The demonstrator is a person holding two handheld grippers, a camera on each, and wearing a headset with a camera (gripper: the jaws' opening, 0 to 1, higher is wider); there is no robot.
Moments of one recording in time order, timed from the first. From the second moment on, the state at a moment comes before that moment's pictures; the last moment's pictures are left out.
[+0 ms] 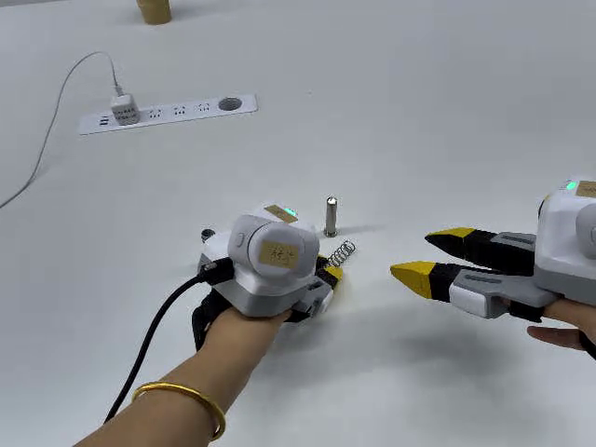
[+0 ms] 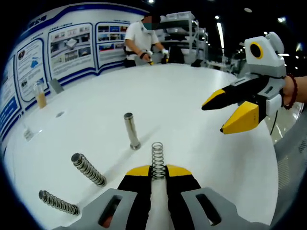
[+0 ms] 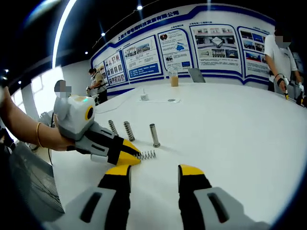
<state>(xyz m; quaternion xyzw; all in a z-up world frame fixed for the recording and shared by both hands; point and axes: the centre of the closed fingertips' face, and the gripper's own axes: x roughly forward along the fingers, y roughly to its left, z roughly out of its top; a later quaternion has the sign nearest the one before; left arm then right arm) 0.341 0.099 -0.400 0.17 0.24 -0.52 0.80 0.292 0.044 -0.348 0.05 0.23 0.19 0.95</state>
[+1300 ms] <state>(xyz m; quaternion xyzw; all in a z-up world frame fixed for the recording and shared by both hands) 0.320 0.110 -0.342 0.13 0.16 -0.55 0.81 0.315 0.069 -0.312 0.20 0.20 0.19 0.94</state>
